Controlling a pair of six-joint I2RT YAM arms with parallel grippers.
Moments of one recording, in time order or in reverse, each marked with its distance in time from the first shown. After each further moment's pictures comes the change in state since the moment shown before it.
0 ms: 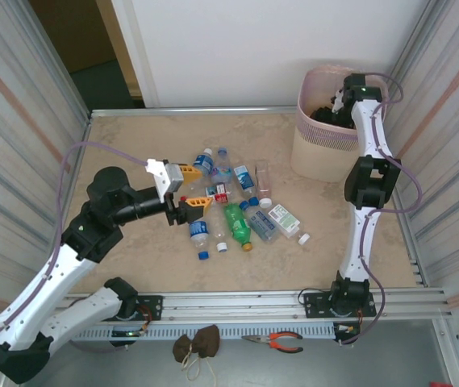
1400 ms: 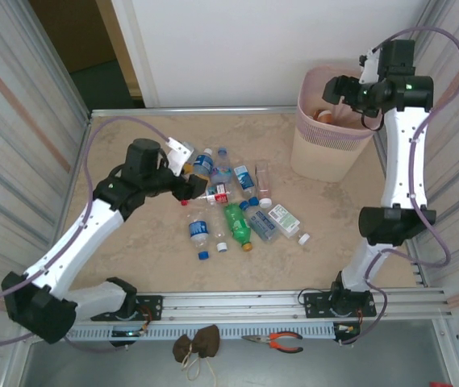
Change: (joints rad) left arm 0.170 0.411 0.149 -0.278 -0.203 0.000; right arm 0.033 -0.625 -0.143 -0.015 0.059 -0.024
